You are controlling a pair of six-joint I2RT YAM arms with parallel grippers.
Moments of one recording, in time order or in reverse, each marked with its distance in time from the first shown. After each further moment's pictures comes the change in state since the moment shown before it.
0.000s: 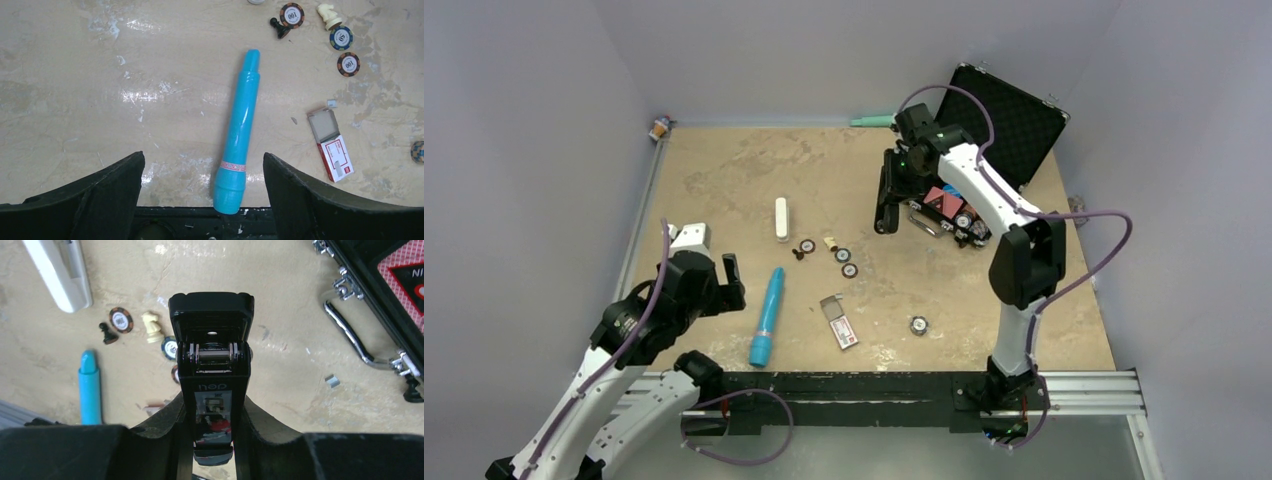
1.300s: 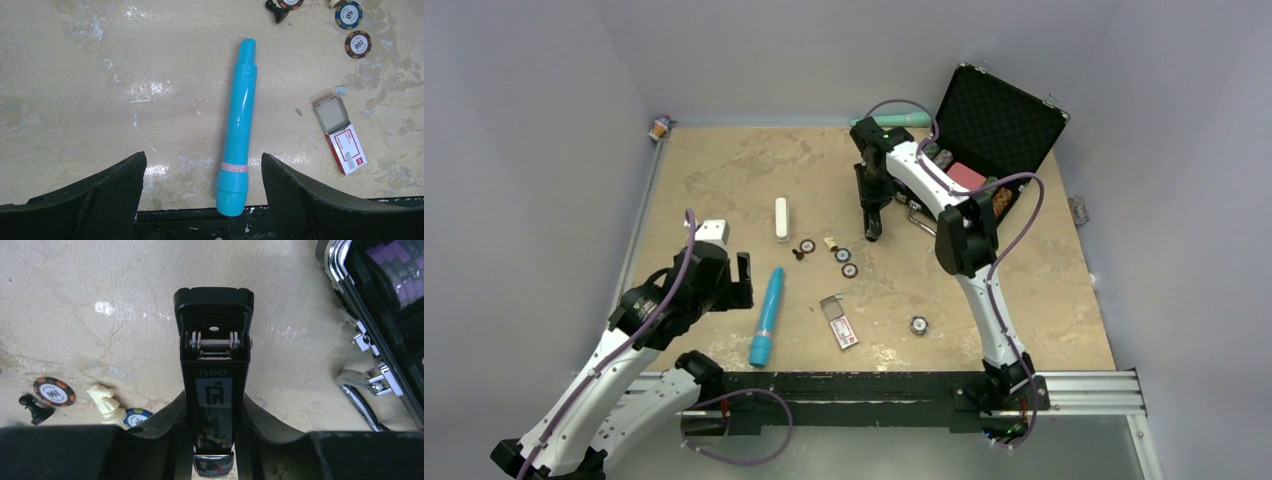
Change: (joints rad) left arm 0.000 0.069 -0.047 0.062 0.036 0.072; right arm 0.092 0.527 0.488 -0.180 0.192 -0.041
